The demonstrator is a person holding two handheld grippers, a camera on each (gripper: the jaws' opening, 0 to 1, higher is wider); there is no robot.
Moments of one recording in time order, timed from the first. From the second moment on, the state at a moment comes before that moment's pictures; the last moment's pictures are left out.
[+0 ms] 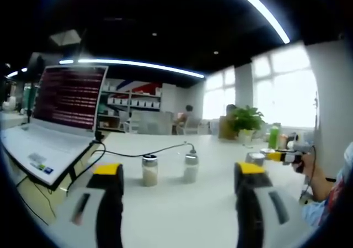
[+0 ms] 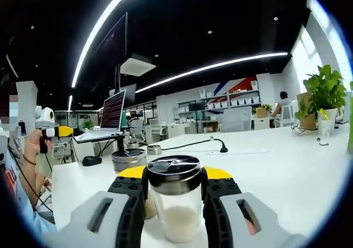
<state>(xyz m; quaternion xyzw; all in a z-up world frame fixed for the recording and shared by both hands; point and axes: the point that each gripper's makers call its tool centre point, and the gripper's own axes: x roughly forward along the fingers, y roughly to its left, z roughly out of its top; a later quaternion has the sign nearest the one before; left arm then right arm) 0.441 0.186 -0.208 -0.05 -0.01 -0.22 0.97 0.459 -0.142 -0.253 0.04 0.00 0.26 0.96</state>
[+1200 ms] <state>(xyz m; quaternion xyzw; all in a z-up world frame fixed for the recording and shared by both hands) 0.441 0.187 -0.208 -0.05 -0.01 -0.22 0.97 0.458 -0.151 -0.260 0.00 0.03 0.12 0.99</state>
